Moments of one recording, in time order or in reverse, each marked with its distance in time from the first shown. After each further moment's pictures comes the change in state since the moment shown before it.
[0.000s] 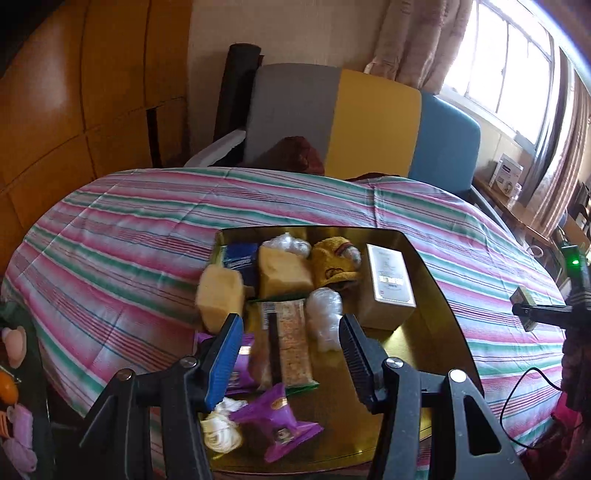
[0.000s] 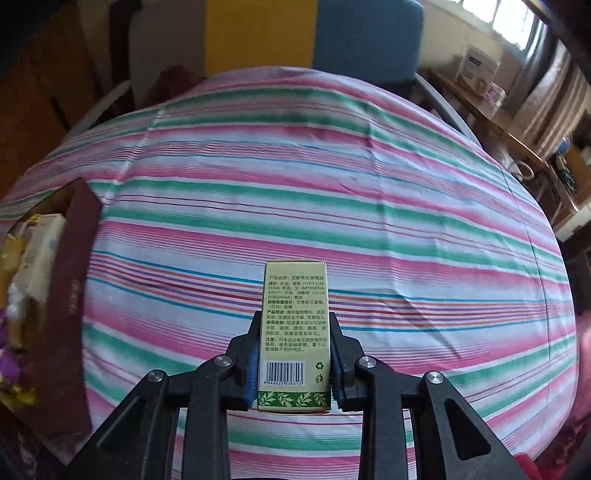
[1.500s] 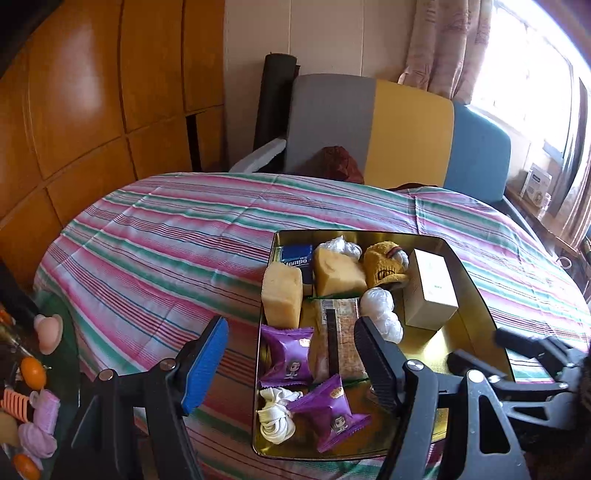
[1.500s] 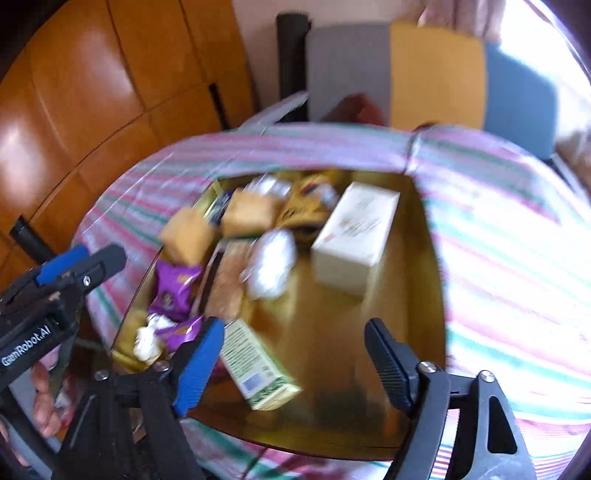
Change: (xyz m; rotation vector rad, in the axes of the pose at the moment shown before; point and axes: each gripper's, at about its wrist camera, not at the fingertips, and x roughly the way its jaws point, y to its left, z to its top) left arm -0.015 0.022 -0.012 -0.022 -0.049 0.139; right arm -0.044 0.242 -0.059 -0.182 -0.195 0.290
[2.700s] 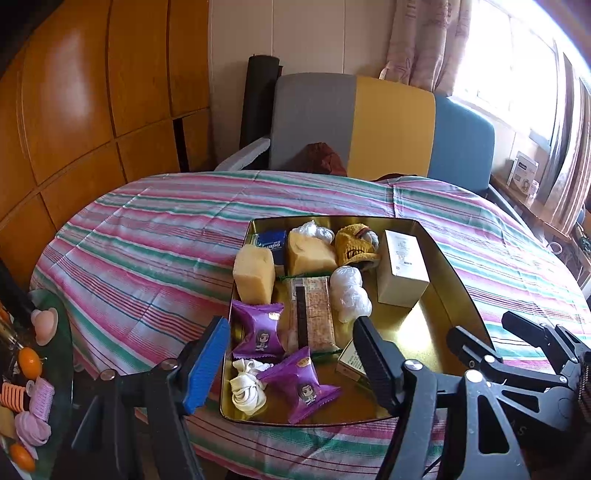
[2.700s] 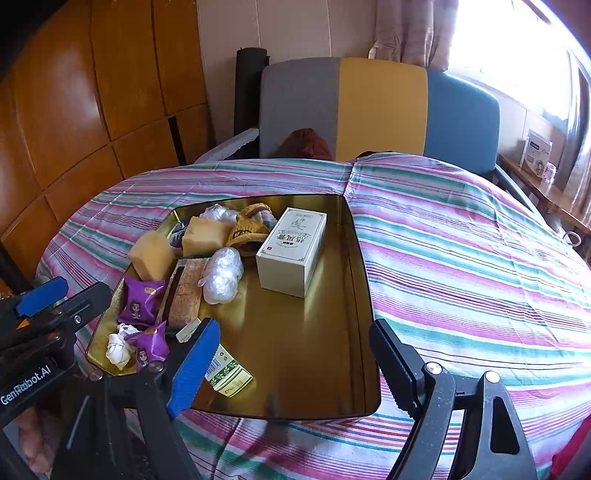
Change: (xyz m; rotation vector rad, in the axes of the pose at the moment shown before) left arm -0.017 -0.025 -0.024 0.040 -0.005 -0.033; right arm -0.036 -0.022 -0.016 0.043 -0.085 -0.134
